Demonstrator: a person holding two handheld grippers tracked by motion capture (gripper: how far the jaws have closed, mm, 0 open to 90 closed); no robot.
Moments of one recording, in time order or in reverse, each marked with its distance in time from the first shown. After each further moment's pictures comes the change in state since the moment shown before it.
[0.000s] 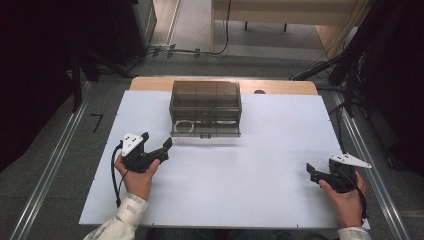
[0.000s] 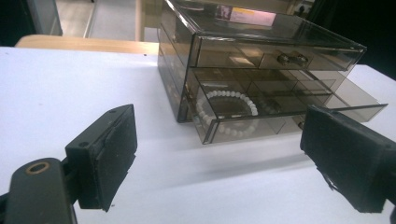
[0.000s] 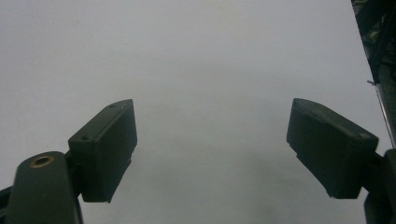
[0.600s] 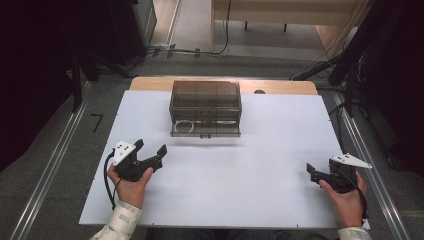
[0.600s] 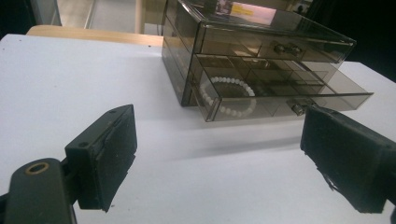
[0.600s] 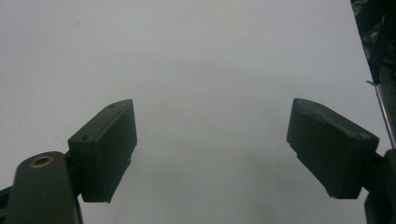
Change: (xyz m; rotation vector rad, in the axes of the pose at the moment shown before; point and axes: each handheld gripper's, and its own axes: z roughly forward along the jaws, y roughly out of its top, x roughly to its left) left arm 0.006 -0.009 -0.022 0.023 -0.008 -0.024; right arm 0.000 0.000 -0.001 -0.003 0.002 0.001
